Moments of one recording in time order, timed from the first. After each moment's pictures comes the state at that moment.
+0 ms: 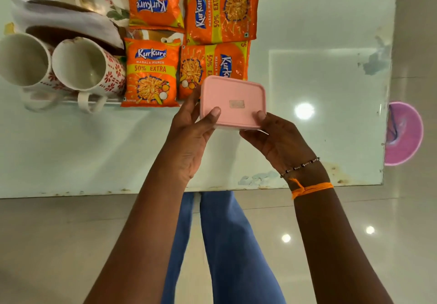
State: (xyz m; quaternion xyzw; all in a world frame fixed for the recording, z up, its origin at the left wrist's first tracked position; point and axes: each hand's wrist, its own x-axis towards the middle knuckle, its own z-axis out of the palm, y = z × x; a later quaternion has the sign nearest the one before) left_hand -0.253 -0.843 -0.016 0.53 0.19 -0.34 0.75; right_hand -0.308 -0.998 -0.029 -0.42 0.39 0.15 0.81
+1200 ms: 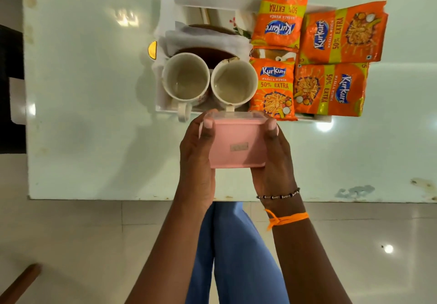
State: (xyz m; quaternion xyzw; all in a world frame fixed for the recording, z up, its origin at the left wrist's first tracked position) left_hand -0.210 -0.634 0.010 0.58 0.20 -0.24 0.76; right_hand -0.235 -0.735 0.005 -0.47 0.36 0.02 0.81
